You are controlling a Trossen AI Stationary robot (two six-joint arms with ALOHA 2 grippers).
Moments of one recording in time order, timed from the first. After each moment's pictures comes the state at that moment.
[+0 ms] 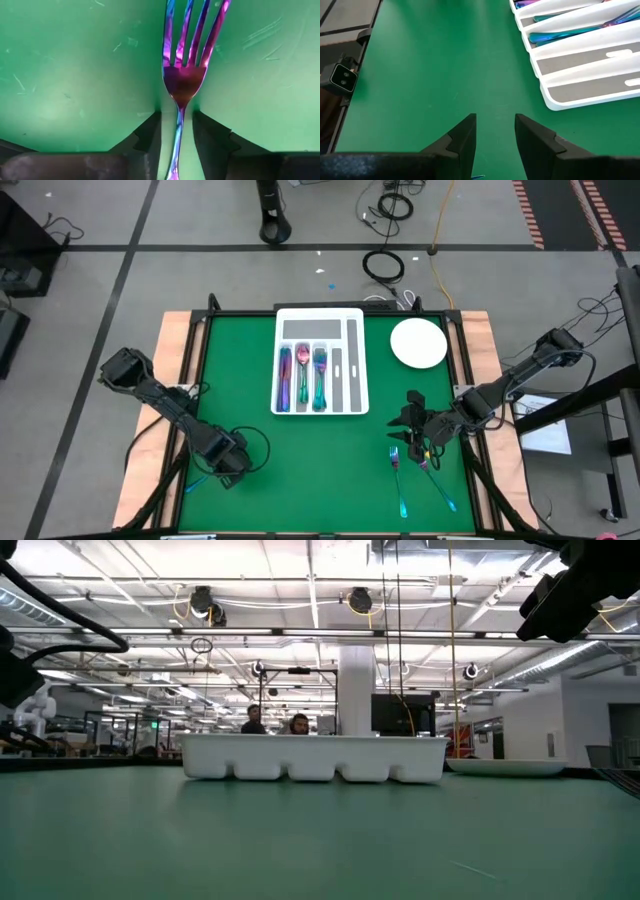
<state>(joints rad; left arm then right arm) -0.68 1.55 0.74 -0.79 0.31 -1.33 0.56 1.02 0.66 -0.40 0.41 0.61</state>
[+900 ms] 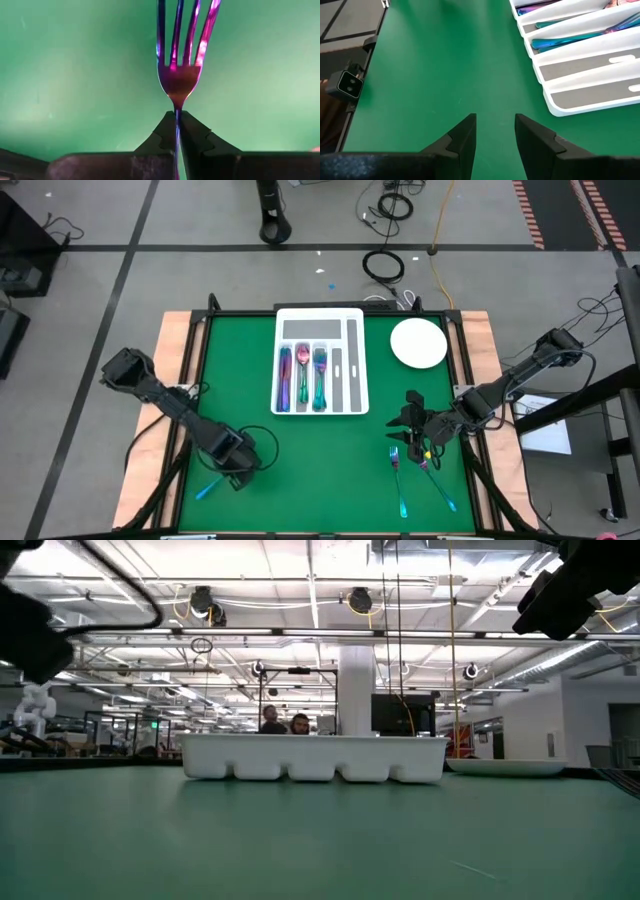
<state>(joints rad) -0.62 1.55 0.84 -0.81 0.32 -1.33 0.56 1.02 0.66 -0.37 0.42 0.61</state>
